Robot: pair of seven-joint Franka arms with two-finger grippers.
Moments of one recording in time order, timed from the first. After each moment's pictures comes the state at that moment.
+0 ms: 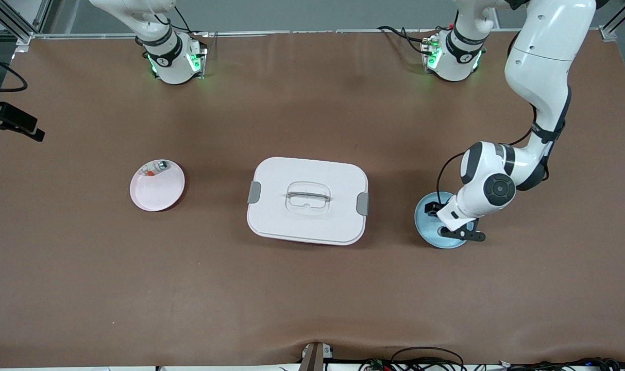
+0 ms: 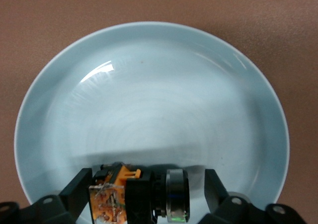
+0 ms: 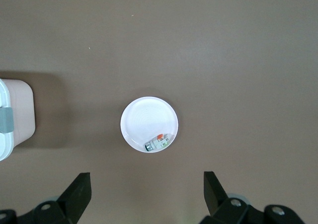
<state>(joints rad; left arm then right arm) -0.10 0.59 -0.10 -1.92 0.06 2.43 -0.07 -0.09 0.02 0.00 -1.49 0.03 1.48 -0.01</state>
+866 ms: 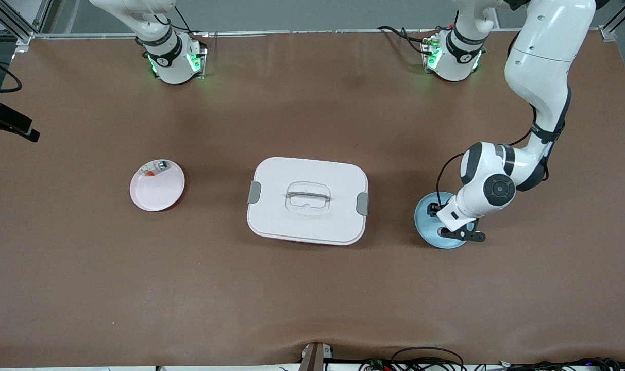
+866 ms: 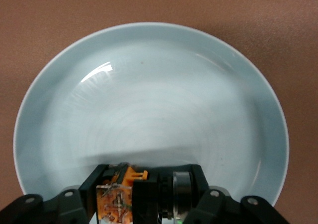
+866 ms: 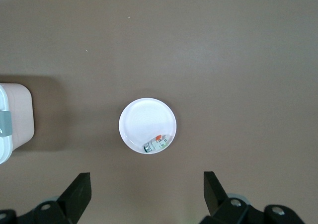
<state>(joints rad) -0.10 0.59 -0.10 -1.92 0.06 2.42 -0.08 -0.10 0.02 0.00 -1.49 0.03 1.49 -0.01</state>
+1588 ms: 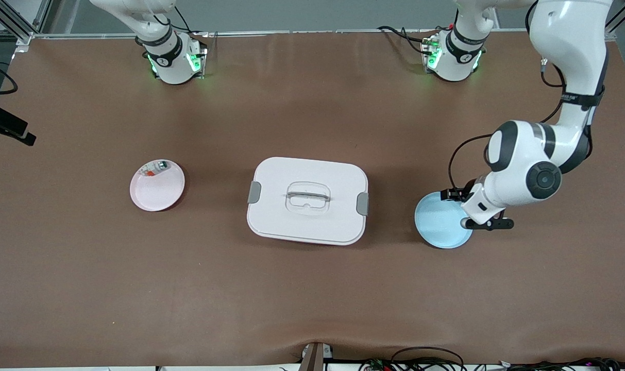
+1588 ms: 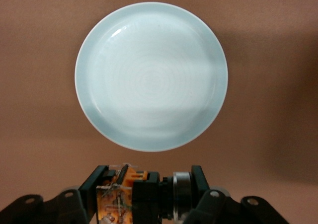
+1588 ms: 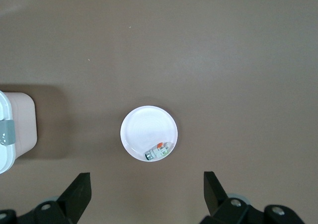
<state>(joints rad) -0.07 0.37 -0.10 -1.86 -0.10 2.02 -0.21 -0.11 0.02 0.00 -1.49 0.04 1.53 -0.01</state>
